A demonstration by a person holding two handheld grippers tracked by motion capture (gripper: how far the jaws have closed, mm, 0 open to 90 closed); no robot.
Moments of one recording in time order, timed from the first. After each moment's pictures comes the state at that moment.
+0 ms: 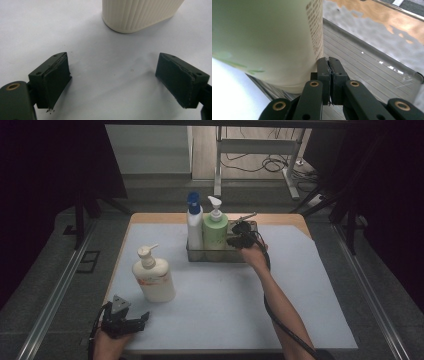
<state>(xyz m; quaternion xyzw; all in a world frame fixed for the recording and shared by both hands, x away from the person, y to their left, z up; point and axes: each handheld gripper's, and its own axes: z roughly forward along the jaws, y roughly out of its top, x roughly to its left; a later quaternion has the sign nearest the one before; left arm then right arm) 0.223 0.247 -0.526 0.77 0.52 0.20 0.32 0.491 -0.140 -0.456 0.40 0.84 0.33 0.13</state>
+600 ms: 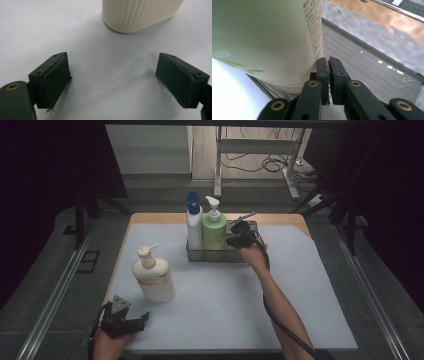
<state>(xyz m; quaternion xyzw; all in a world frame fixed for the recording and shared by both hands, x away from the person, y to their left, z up) 0.223 0.247 -0.526 0.77 0.52 0.20 0.32 0.490 -0.137 -0.453 0.41 0.84 0.33 0.13</state>
